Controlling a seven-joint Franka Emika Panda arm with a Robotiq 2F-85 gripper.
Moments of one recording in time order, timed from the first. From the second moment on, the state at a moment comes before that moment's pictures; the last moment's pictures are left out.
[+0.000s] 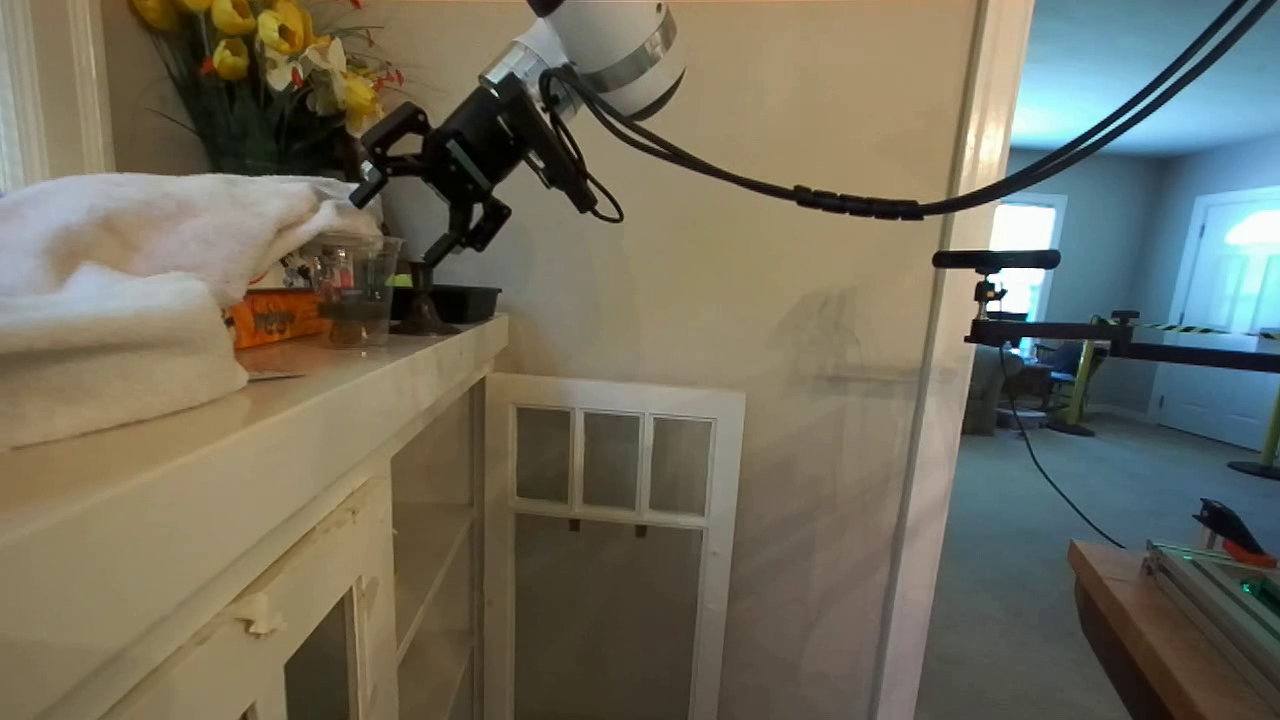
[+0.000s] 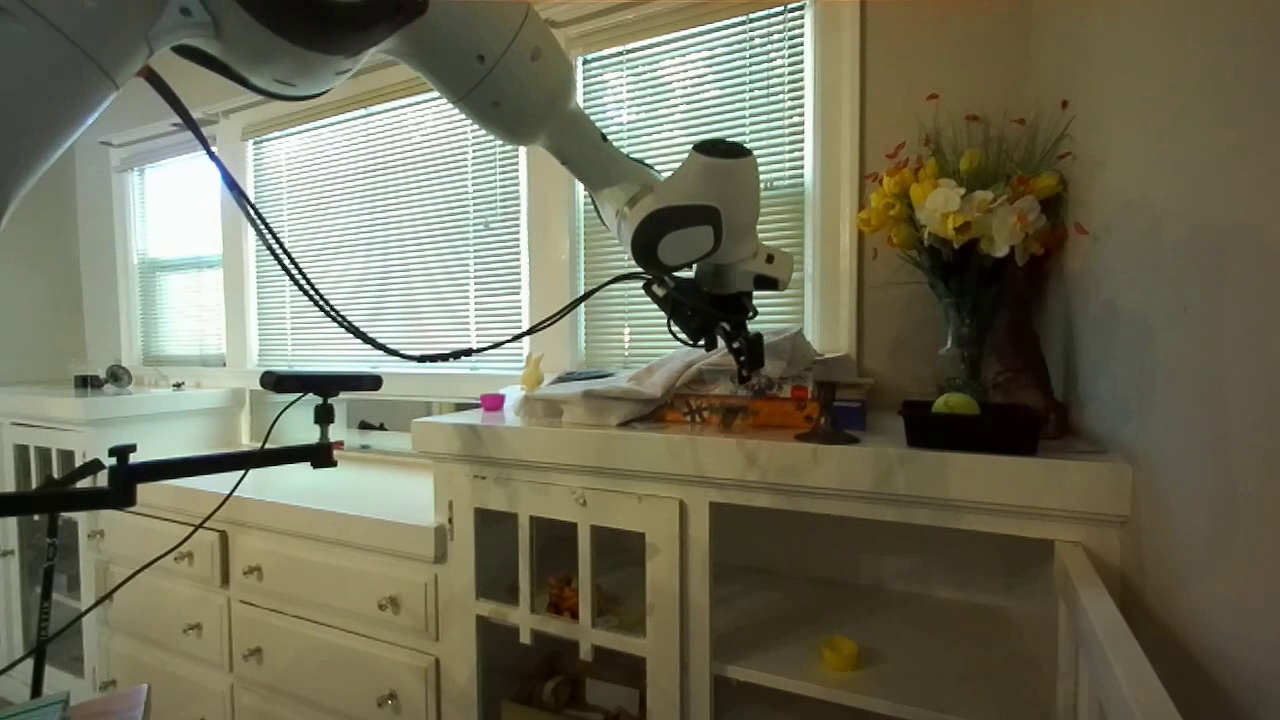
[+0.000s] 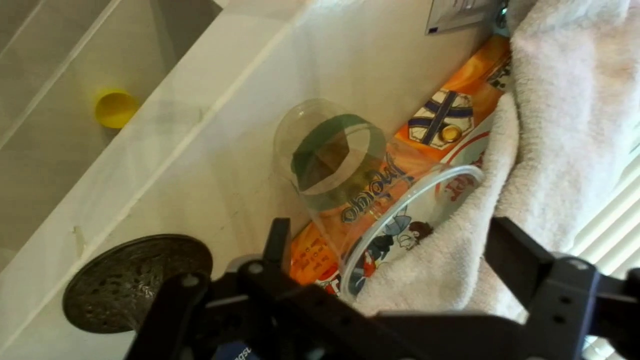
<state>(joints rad) -0.11 0.55 0.22 -1.48 0.56 2.56 -0.09</state>
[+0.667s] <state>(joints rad) -0.11 0.62 0.22 -1.40 0.56 2.54 -0.09</state>
